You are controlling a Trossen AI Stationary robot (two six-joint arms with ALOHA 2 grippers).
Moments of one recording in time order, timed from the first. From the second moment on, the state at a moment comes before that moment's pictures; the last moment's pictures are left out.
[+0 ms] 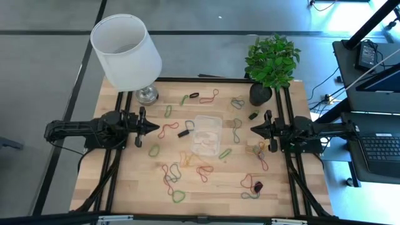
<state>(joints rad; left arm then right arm) 0.09 0.07 0.01 0.03 0.04 -0.06 0.09 0.01 0.01 0.04 0.10 0.10</state>
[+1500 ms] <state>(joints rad) 0.09 0.07 0.01 0.03 0.04 -0.06 0.09 0.26 0.06 0.21 0.19 0.04</state>
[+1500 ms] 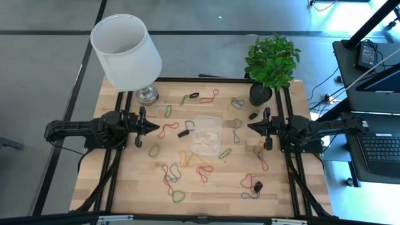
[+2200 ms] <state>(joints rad) 0.09 0.07 0.01 0.03 0.04 -0.06 0.14 0.86 0.83 -0.31 0.46 -0.07</state>
